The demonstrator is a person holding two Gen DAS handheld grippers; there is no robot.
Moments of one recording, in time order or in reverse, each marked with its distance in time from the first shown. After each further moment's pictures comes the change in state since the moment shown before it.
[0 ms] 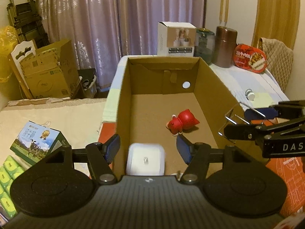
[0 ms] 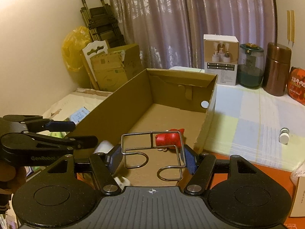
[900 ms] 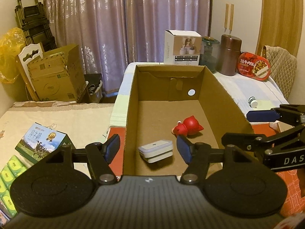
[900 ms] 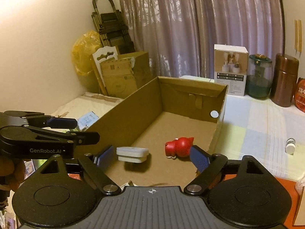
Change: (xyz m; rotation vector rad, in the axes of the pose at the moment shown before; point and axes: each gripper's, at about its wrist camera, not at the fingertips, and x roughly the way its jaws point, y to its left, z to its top) left arm -0.016 0.004 0.001 -0.021 -0.037 0.030; right arm -0.001 0.010 0.000 -0.049 -0.055 0.040
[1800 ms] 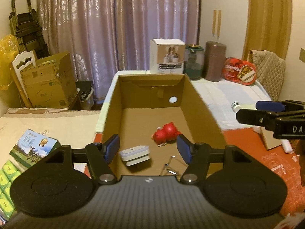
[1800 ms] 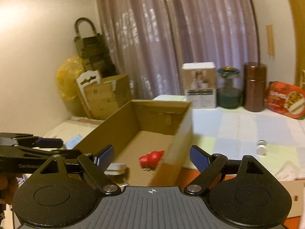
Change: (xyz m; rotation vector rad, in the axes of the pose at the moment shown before) left arm -0.029 -0.038 0.007 0.020 -0.046 -0.057; right arm -0.068 -0.042 -0.003 0.087 -0.140 -0.094
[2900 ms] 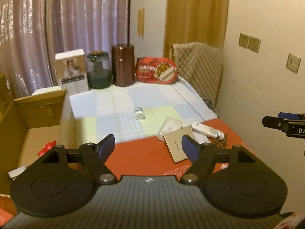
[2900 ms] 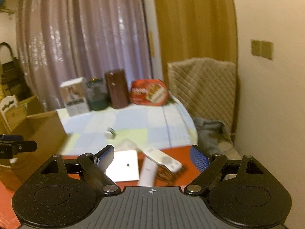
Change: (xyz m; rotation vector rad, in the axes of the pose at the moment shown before) left arm 0.014 -0.234 0.006 0.151 -0.026 -0.294; right arm -0.240 -0.188 -0.070 0.190 -0.071 -0.514
